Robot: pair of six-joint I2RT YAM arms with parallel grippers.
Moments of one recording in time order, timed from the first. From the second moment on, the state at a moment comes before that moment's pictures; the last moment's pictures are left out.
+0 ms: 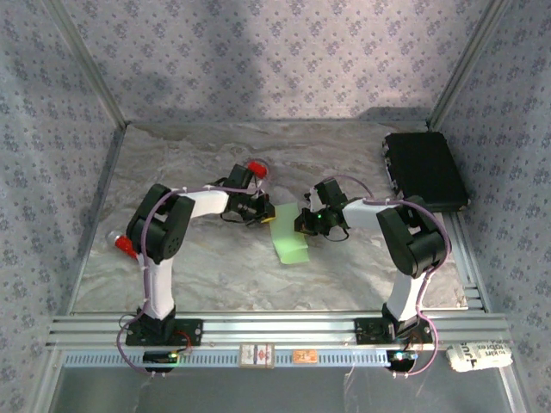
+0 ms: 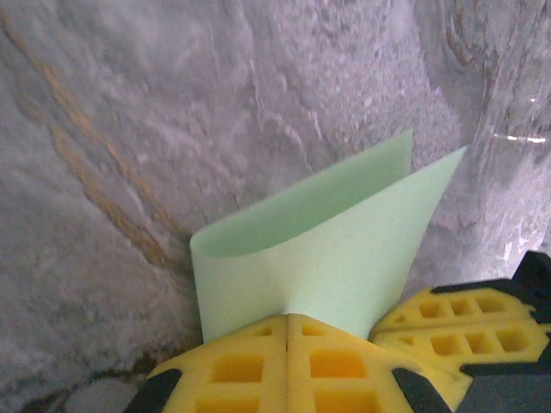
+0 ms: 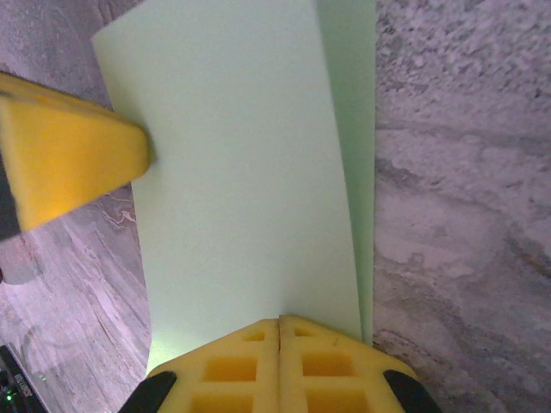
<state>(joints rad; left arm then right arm) -0.51 2.01 1.17 -0.19 0.59 -0.72 0.46 1.81 0.89 -0.13 -0.52 0.55</state>
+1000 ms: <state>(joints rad) -0.49 2.05 1.21 -0.18 0.61 -0.73 0.46 1.81 0.89 -0.12 -0.52 0.55</state>
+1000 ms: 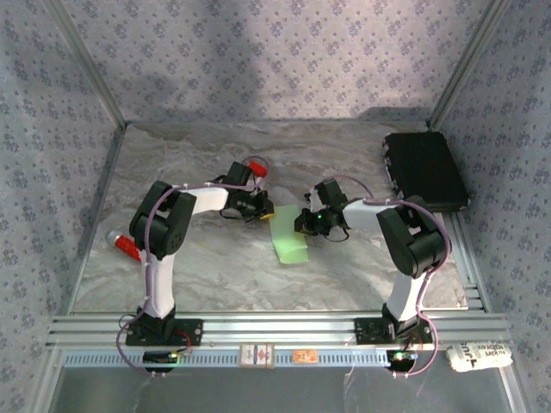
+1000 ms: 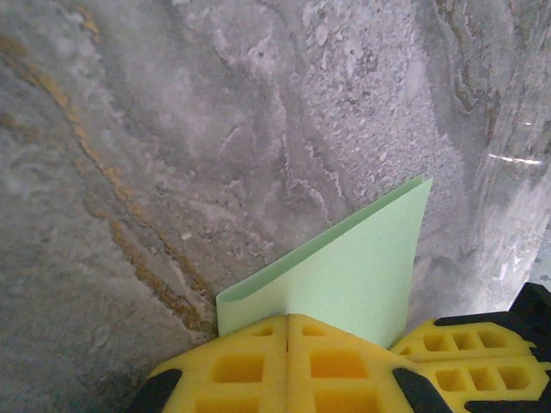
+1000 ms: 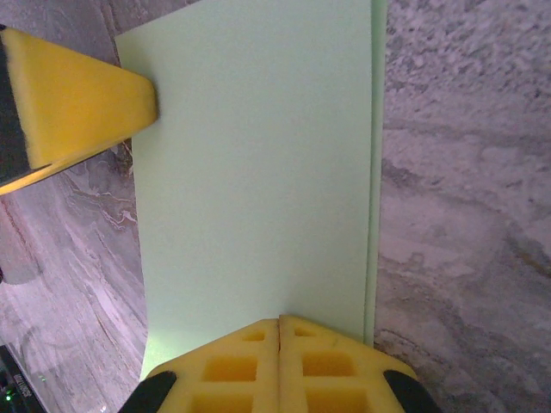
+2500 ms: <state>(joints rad) -0.49 2.07 1.36 -0.37 0.35 -0.72 0.46 1.81 0.89 -0.12 -0.52 0.54</state>
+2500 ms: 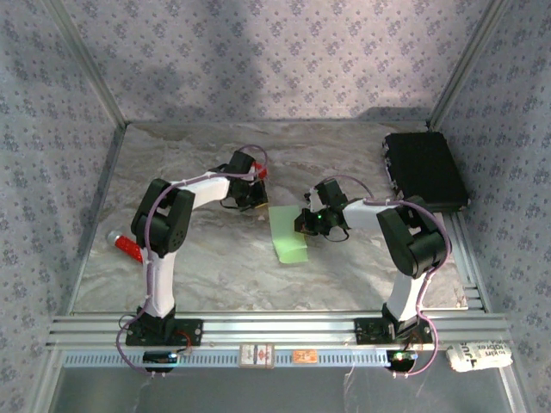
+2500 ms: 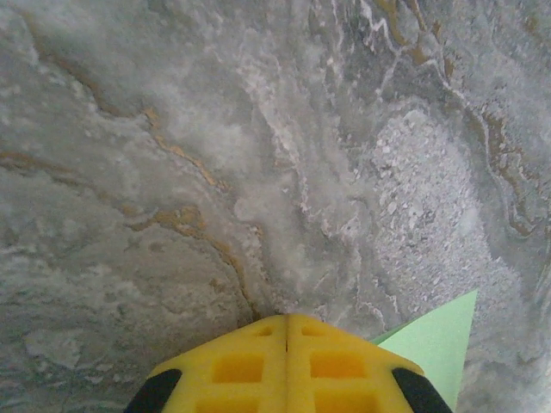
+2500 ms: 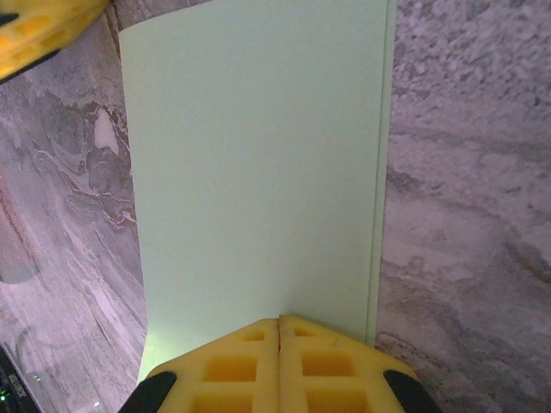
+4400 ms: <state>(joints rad) -0.66 1.72 0.85 -0.06 0.63 -0.90 0.46 1.81 0.88 -0.11 -0.52 0.56</state>
